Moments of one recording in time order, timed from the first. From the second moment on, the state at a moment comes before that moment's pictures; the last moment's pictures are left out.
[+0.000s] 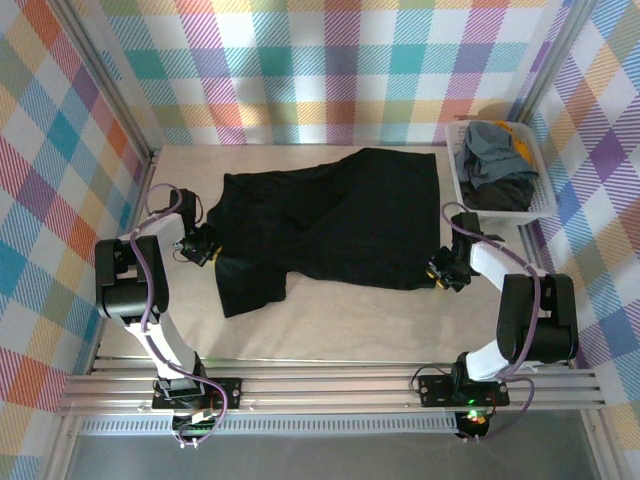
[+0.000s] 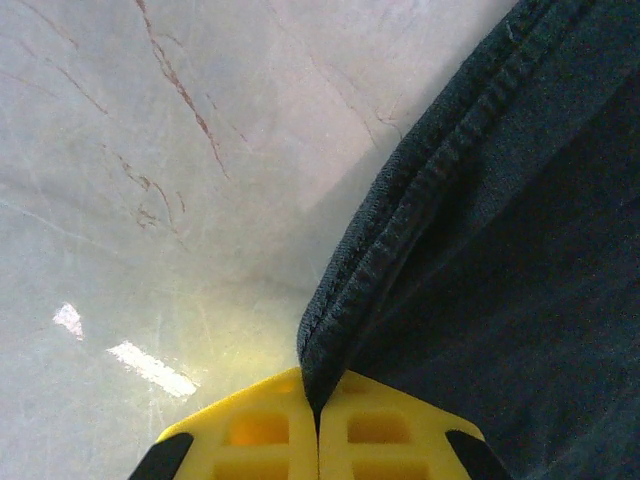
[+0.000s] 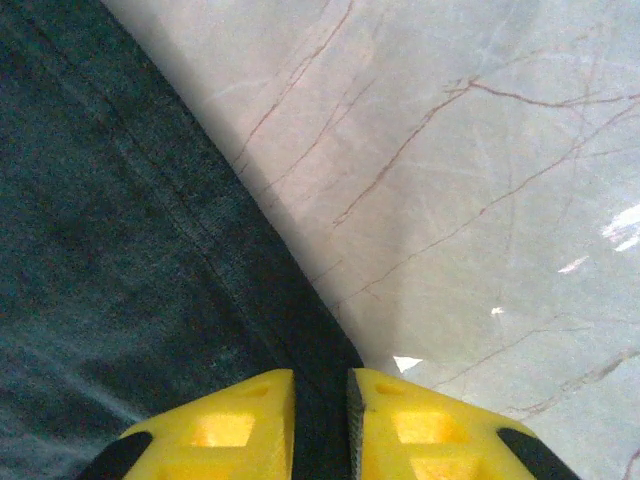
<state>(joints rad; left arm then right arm) 0.11 1.79 1.11 -0.61 0.19 -0.86 0.00 1.50 0.79 -0.62 -0.15 0.81</state>
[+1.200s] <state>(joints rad) 0.11 1.77 1.11 -0.62 0.19 -0.86 -0.03 1.67 0.98 -0.61 -0.08 0.69</state>
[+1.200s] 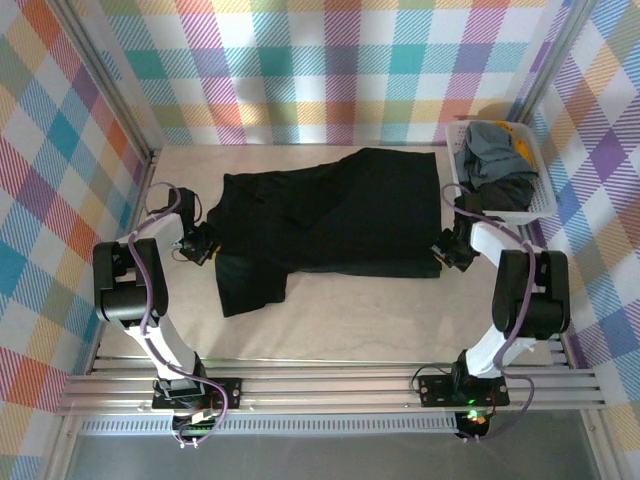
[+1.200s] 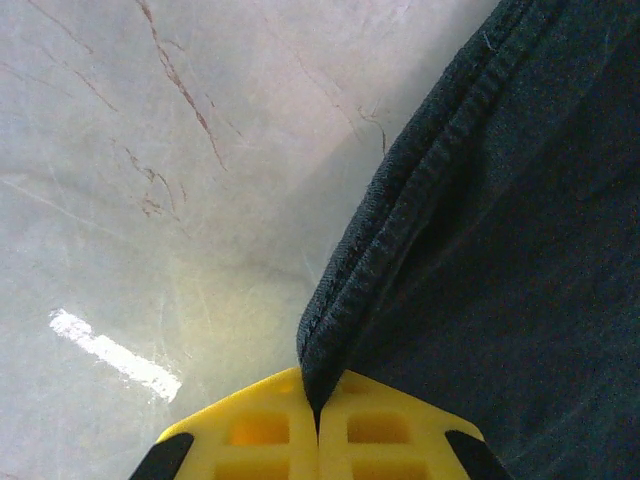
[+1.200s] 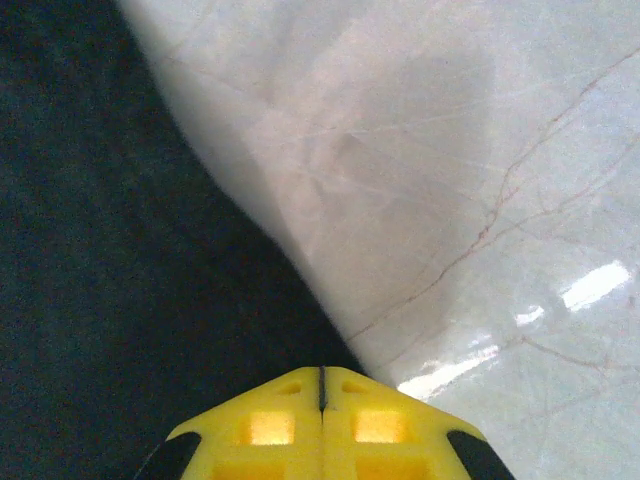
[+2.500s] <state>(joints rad) 0.11 1.74 1.11 -0.63 0.19 -0.86 -0.05 1.50 0.79 -0.58 -0.25 1.19</state>
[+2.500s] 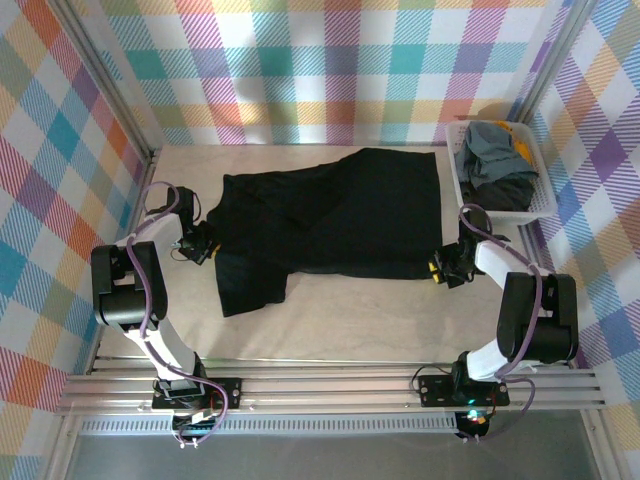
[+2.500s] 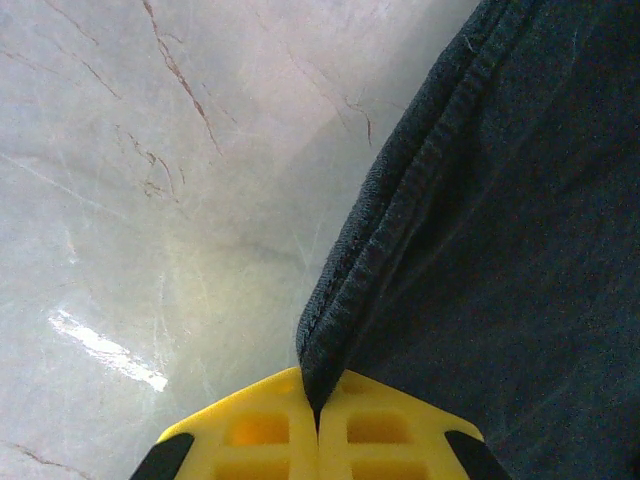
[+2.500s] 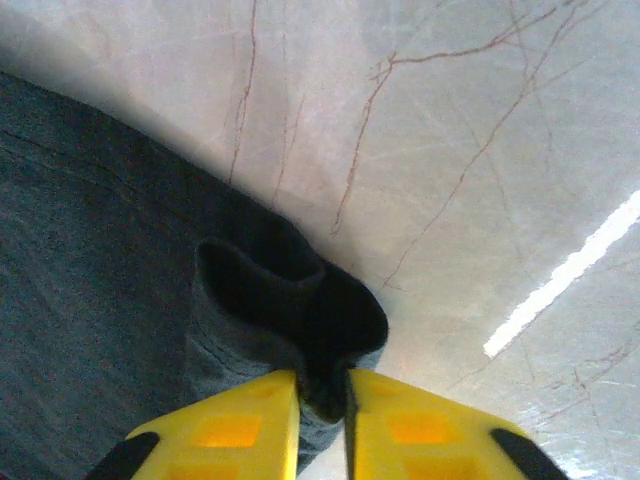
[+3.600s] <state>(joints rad) 0.09 1.58 1.73 -0.61 0.25 -1.20 -0.05 1.32 1.39 -0.42 -0.23 0.90</state>
